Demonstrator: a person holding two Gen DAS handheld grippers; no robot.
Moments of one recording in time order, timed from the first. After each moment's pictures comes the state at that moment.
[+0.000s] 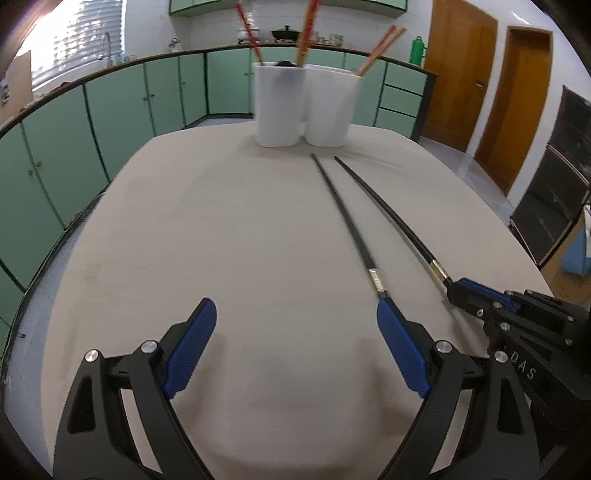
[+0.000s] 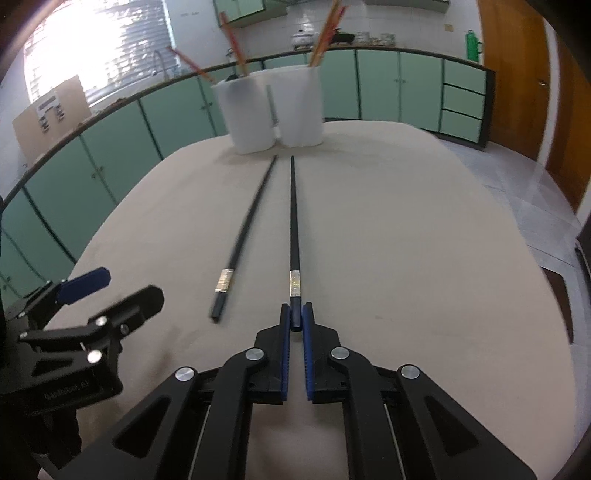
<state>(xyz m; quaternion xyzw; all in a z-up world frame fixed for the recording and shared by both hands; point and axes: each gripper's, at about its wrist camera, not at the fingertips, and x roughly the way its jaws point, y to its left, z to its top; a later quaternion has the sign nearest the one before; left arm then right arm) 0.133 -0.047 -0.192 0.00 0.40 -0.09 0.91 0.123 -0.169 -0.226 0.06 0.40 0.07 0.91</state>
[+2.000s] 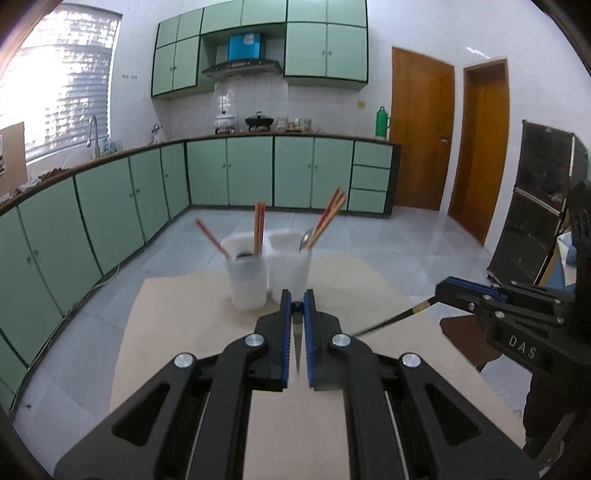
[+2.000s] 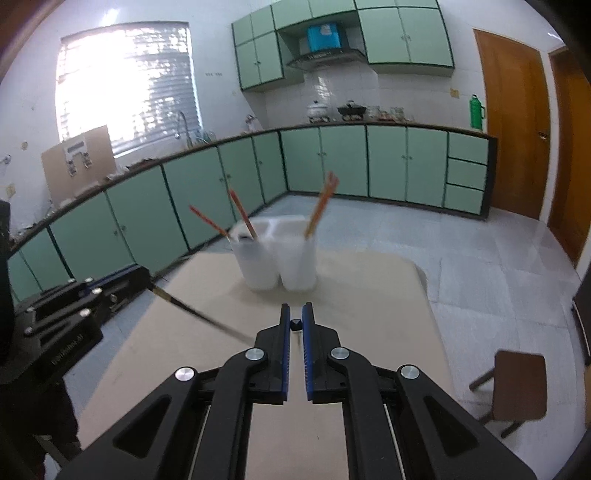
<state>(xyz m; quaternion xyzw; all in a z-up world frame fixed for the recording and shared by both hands) 0.141 -0.075 -0.024 0.02 0.24 -0.13 0.96 0.140 -0.212 -0.054 0.04 0.27 0.13 0.95</state>
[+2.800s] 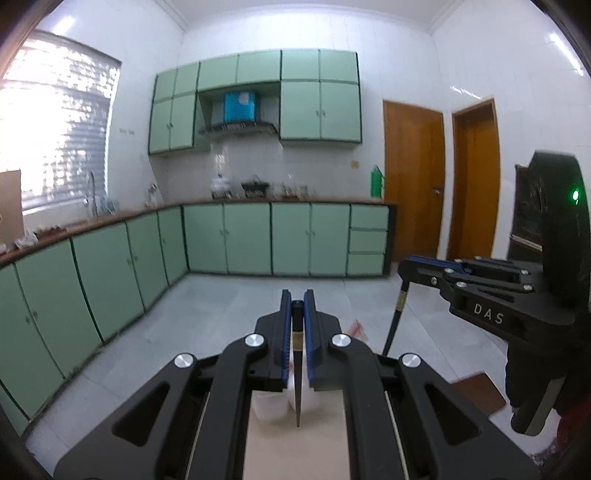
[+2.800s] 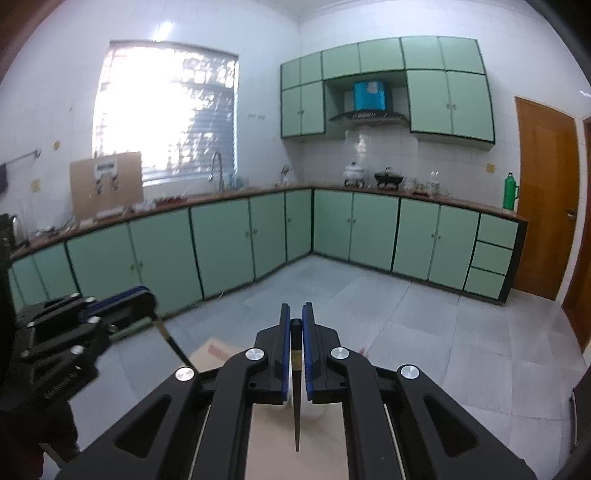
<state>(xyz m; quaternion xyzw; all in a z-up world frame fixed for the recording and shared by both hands) 0.205 -0.062 0.097 0.02 0.11 -0.13 0.98 0.233 -0.181 0.080 0.00 0.15 0.16 0.98</state>
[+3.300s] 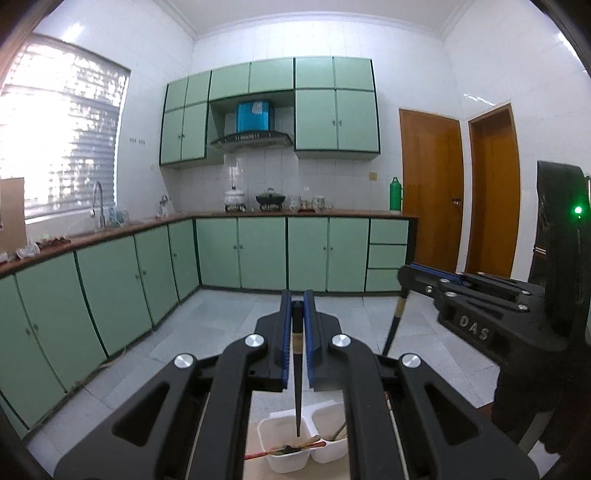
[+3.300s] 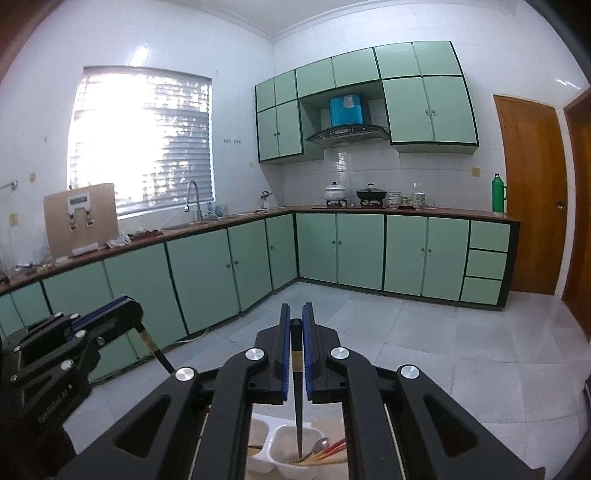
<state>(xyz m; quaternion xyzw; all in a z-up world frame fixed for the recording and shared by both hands) 0.303 -0.086 0.091 0.02 0.11 -0.11 0.99 0.325 -0.184 0.066 0.03 0.13 0.13 0.98</state>
